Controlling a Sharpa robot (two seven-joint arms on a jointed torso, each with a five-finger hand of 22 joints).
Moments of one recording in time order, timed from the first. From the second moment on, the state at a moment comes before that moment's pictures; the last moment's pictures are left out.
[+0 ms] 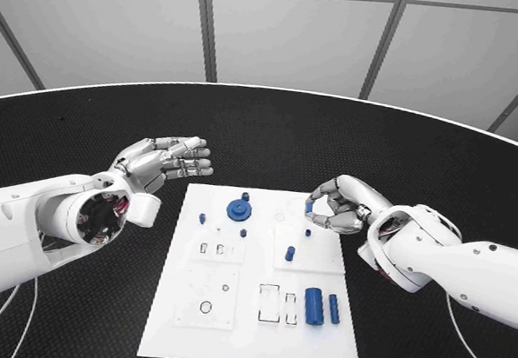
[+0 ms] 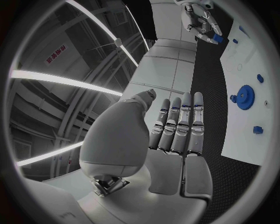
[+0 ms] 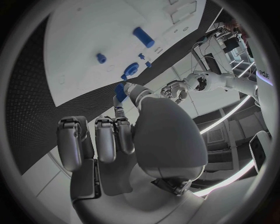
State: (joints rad) left arm 1.32 -0.85 -0.06 1.47 0.14 -0.17 0.33; left_hand 1.41 -0.13 0.36 0.22 0.18 0.86 0.22 0.29 0.14 1.00 0.19 0.11 0.07 0.93 0.15 0.32 0.24 0.17 0.81 0.26 0.42 0.19; right arm 1.28 -0.94 -0.08 1.62 -1.22 -0.48 -0.12; right_hand 1.41 -0.15 0.44 0.17 0.29 1.02 0.13 0.26 0.31 1.47 0.04 1.53 1.31 1.47 -0.03 1.57 1.31 0.02 1.47 0.08 1.57 1.31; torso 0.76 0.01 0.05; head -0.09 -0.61
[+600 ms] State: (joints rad) left arm 1.31 -0.78 -0.06 1.39 0.14 -0.16 0.33; left_hand 1.41 -0.13 0.36 0.21 0.18 0.86 0.22 0.29 0.14 1.00 0.19 0.11 0.07 0.93 0.15 0.32 0.24 0.17 0.81 0.26 0.42 0.18; right arm 1.29 -0.66 -0.10 1.57 -1.41 -0.40 -0.21; right_hand 1.40 -0.14 0.45 0.16 0.29 1.02 0.13 0.26 0.31 1.47 0.04 1.53 1.31 1.47 -0.03 1.57 1.31 0.02 1.47 0.08 1.57 1.31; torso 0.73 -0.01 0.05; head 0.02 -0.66
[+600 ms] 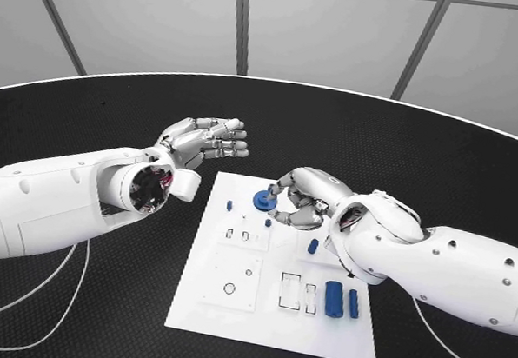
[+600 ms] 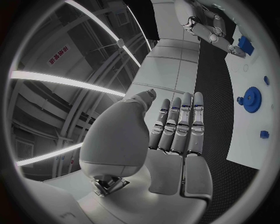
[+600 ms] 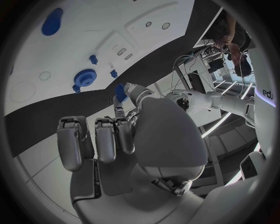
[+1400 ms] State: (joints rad) left arm 1.31 -0.78 -0.06 1.38 0.14 -0.15 0.32; left_hand 1.41 -0.13 0.36 0.21 0.18 0.86 0.22 0.29 0.14 1.00 0.19 0.11 0.07 0.93 0.15 0.32 0.24 0.17 0.81 0.26 0.42 0.18; right arm 1.21 -0.55 -0.11 1.49 -1.48 -0.35 -0.24; right_hand 1.40 -0.14 0.45 0.16 0.30 1.02 0.12 0.26 0.31 1.47 0.04 1.53 1.31 1.47 -0.03 1.57 1.31 0.02 1.47 0.08 1.57 1.31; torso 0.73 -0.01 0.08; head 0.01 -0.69
